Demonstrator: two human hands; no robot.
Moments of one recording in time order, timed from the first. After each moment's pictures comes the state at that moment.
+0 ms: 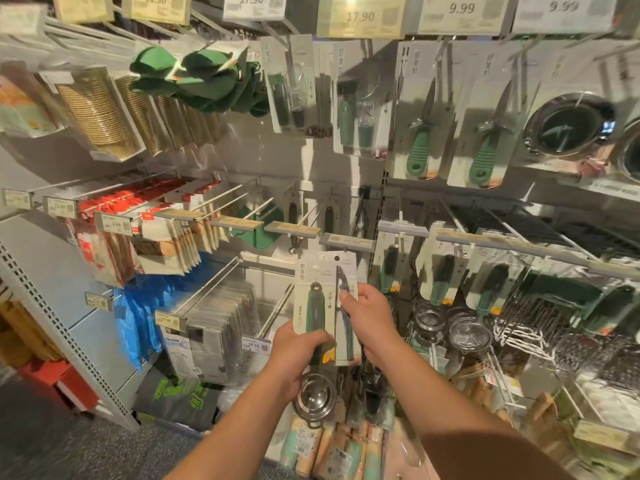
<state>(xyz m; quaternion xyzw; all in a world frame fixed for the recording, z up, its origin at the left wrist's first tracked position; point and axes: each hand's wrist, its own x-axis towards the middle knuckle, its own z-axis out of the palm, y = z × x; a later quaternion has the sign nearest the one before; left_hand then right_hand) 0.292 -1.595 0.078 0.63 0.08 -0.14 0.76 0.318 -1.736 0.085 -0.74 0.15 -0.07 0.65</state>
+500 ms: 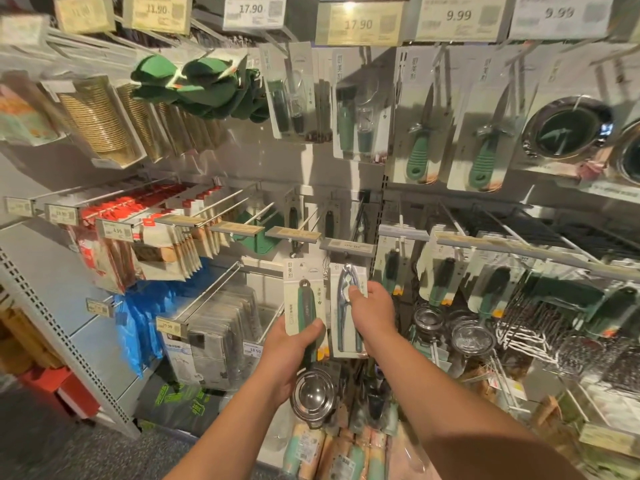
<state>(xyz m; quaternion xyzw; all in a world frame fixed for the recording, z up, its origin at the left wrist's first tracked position) 0.300 -1.582 0.078 0.61 0.06 -0.12 0.78 0.334 -1.736 0.094 -0.74 0.22 -0.11 0.62</state>
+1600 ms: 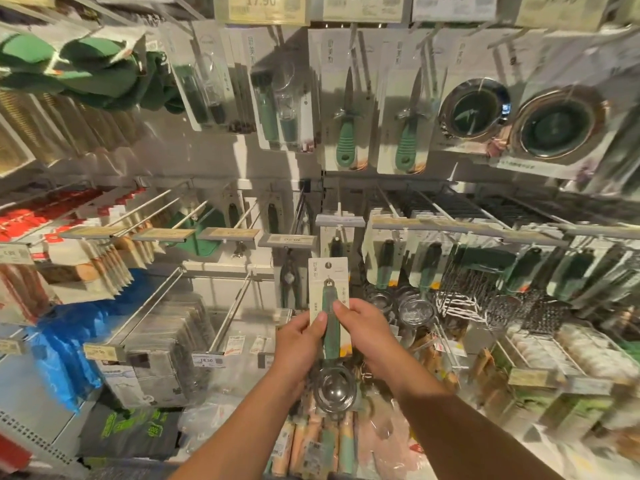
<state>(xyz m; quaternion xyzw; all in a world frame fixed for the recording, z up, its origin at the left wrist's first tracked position) 0.292 -1.669 0.070 0.68 -0.01 -0.17 0.72 0.277 -1.801 0.067 -0.74 0.21 -0.04 0.64</state>
